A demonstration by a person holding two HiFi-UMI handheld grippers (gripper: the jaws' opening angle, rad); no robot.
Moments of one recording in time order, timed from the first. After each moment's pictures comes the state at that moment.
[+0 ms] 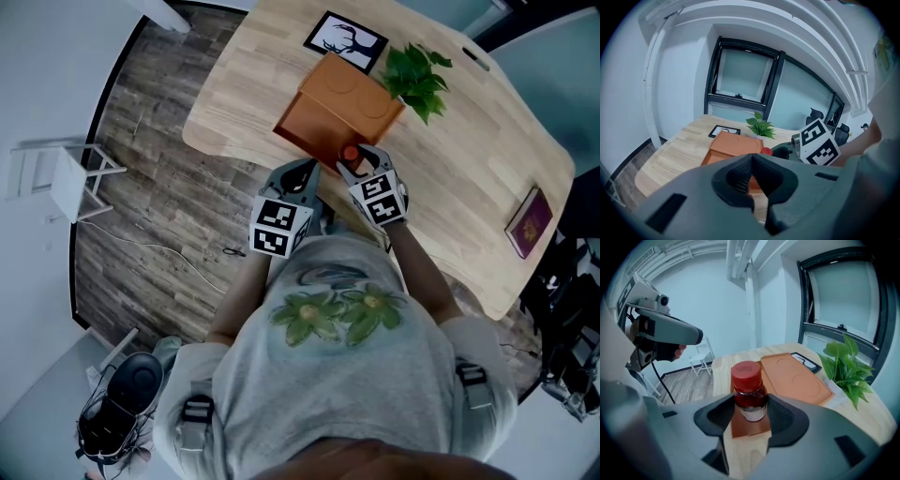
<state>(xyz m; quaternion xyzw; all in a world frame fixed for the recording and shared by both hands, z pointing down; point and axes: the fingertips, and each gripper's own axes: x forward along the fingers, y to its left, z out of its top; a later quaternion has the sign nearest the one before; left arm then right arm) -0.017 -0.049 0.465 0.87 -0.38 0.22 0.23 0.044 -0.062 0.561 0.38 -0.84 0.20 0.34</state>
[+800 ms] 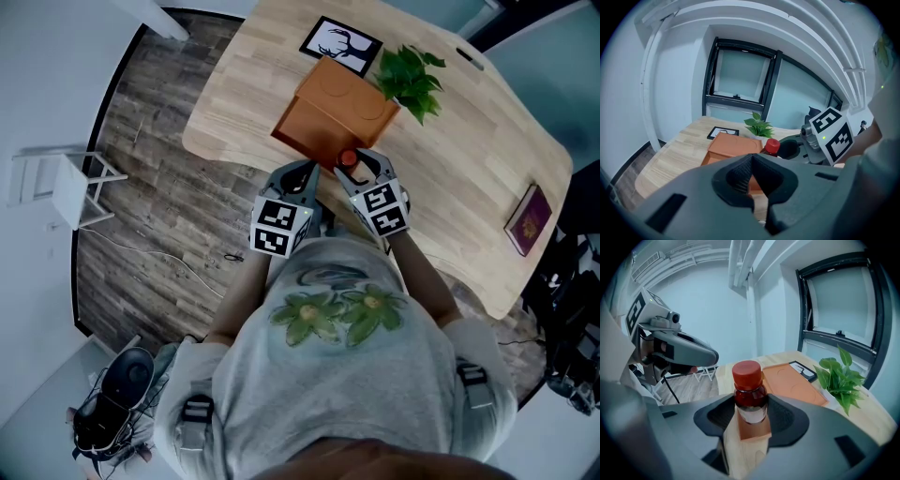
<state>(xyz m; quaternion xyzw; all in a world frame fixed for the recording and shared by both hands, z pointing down) -0.012 -0.047 0.465 0.87 -0.38 0.22 0.22 0.042 -0.053 0.520 0.39 -0.85 0.18 0.31</state>
